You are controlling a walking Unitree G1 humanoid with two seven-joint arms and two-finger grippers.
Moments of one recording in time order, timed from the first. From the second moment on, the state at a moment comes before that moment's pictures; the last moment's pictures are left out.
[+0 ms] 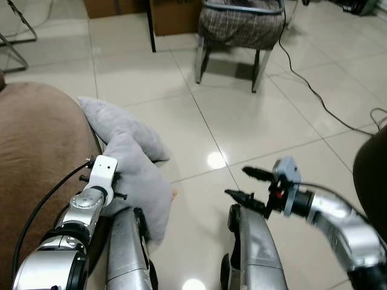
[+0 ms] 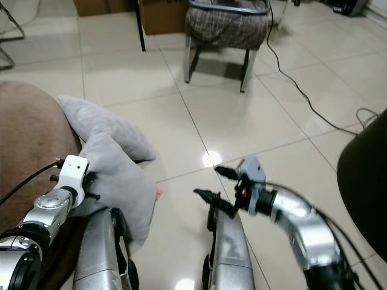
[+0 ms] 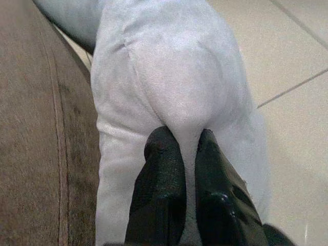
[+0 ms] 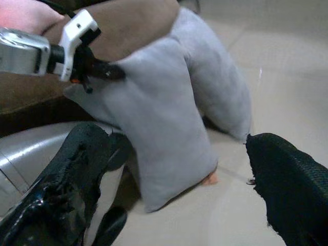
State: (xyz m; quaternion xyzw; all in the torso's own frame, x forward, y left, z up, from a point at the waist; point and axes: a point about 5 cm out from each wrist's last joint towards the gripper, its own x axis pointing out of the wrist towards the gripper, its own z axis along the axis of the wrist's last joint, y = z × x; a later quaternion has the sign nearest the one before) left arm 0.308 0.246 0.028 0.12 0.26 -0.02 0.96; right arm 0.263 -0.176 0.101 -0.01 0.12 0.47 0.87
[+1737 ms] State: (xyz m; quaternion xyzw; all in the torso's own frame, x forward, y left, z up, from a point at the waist) left arm 0.290 0.184 0.175 0.05 -0.03 -0.05 1.00; right arm 0.272 -0.162 0.156 0.02 0.02 0.14 0.99
